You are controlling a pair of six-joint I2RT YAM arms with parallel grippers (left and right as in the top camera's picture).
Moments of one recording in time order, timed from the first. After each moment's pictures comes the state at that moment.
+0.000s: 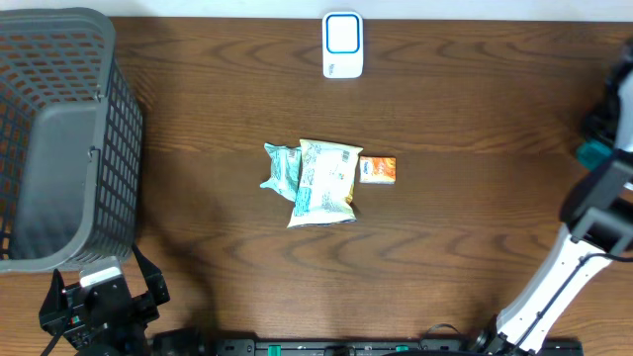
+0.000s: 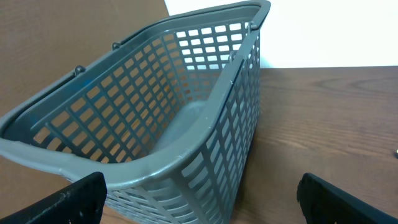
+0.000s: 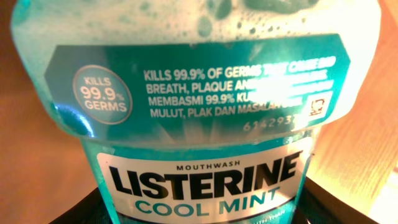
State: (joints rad) left arm 0.17 0.06 0.74 -0.89 -0.28 0.19; right arm -0.51 2.38 2.20 -1.33 0.45 0.44
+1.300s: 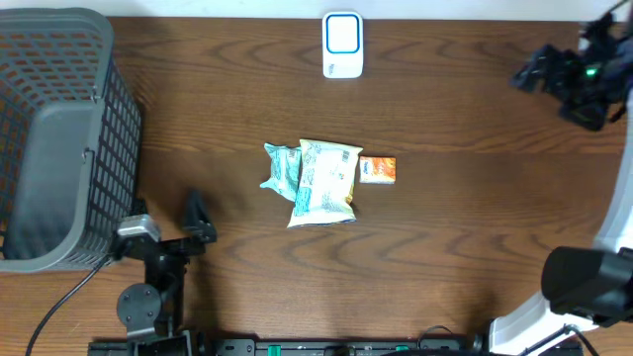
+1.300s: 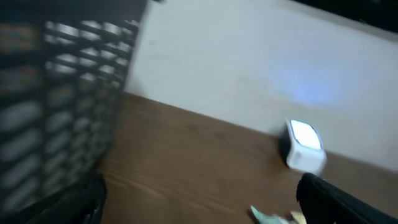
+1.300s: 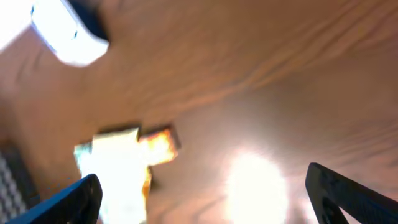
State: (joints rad) left arm 0.17 0.05 0.02 0.05 0.15 -0.28; right arm -0.24 1.83 2.12 -1.51 -0.32 0.22
